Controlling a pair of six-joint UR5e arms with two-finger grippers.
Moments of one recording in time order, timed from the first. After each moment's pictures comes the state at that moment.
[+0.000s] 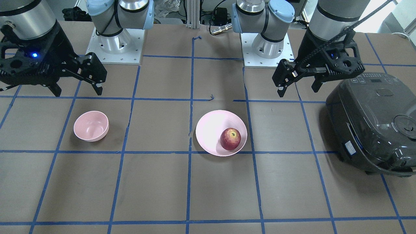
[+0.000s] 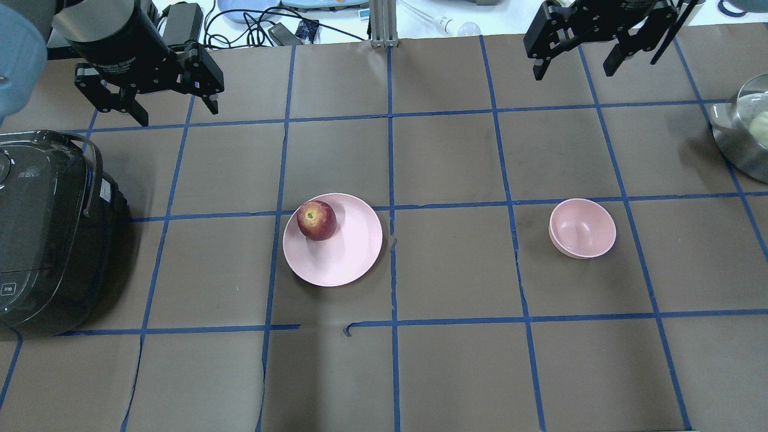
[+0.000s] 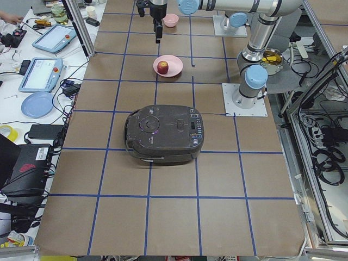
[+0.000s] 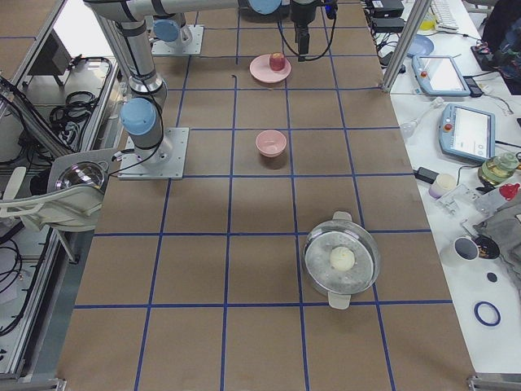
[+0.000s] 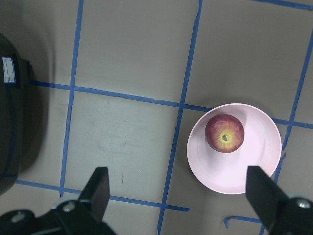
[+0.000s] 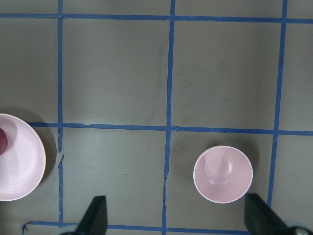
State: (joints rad) left arm -1.54 -1.59 -1.51 -1.51 1.61 -0.14; right arm 1.54 -1.46 1.35 -1.52 -1.54 -0.07
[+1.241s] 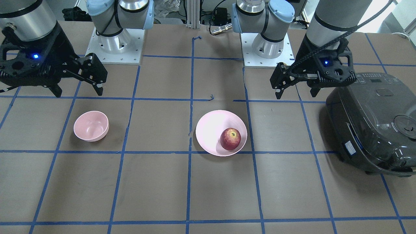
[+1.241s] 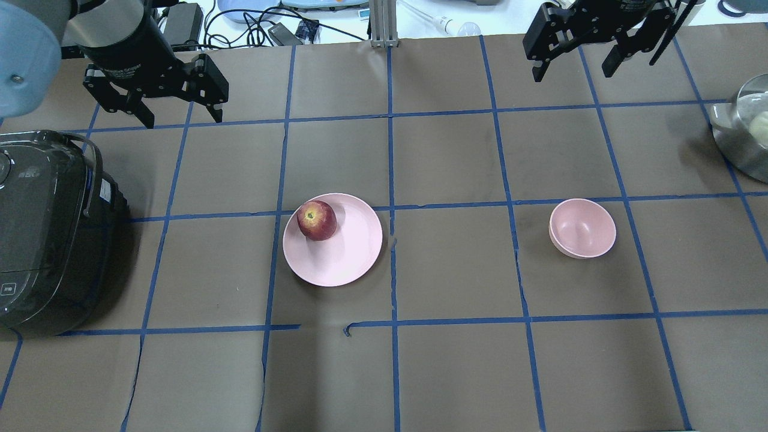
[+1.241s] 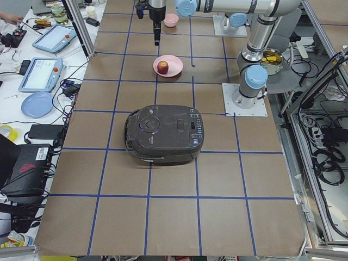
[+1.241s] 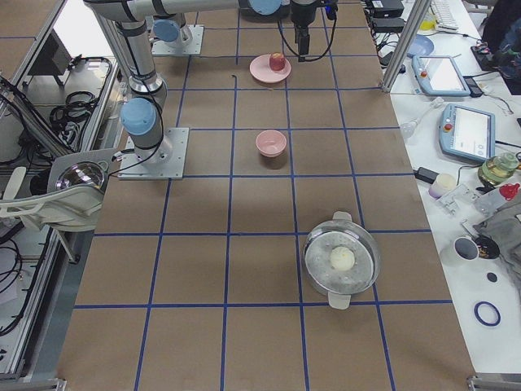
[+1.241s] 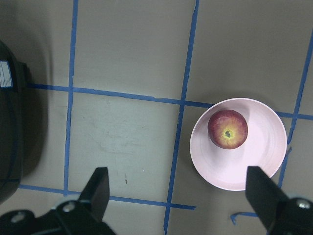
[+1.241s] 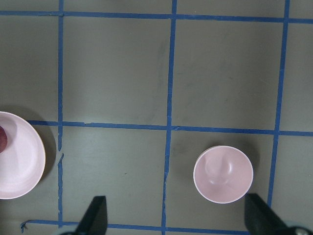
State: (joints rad) left arm -1.54 -1.61 -1.51 -1.52 1.61 -0.04; right arm 1.54 -1.46 1.35 -1.52 -1.53 -0.07
